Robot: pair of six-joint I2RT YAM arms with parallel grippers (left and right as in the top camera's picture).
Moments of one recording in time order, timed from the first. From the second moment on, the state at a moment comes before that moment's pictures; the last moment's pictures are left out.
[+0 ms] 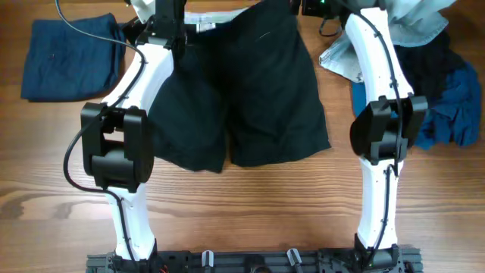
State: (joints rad) left arm -0.18 2.18 1.75 -0.23 -0.71 -0.51; right arm 0.13 2.44 2.44 -0.83 -0.19 0.17
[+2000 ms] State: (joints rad) left arm -0.65 1.89 1.42 -1.04 -0.16 -1.09; right arm -0.17 2.00 2.44 -1.57 -0.36 0.04
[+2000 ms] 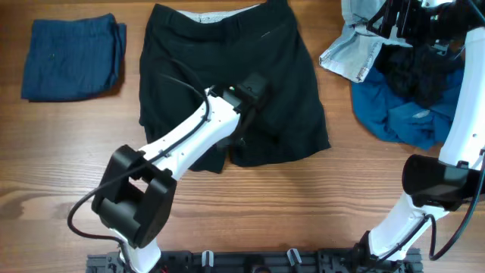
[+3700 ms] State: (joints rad) left arm -0.23 1.48 1.18 -0.70 -0.20 -0.87; right arm 0.08 2.18 1.57 -0.98 -0.48 0.09
